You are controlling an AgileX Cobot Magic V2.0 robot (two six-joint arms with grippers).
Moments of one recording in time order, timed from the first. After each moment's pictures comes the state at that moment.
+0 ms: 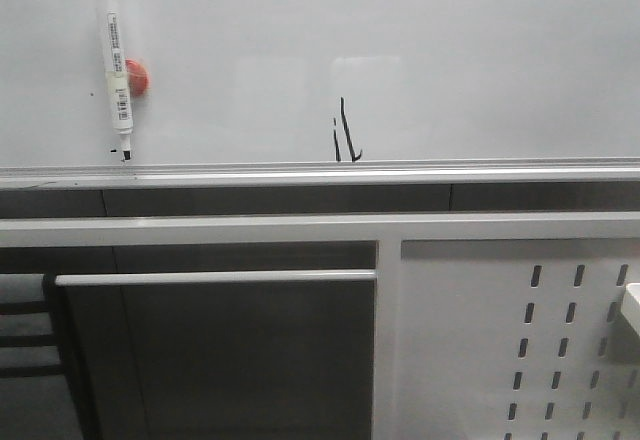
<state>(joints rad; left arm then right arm) -0.51 1.02 -0.59 -0.15 -0.45 0.31 1.05 0.36 -0.53 1.84 -0.80 -2.20</state>
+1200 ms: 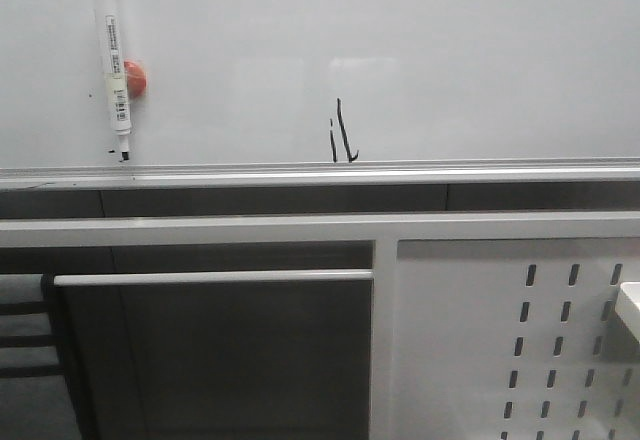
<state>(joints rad) -0.51 0.26 -0.26 -0.19 0.05 0.36 1.05 0.09 -0.45 1.85 -0.79 -2.21</state>
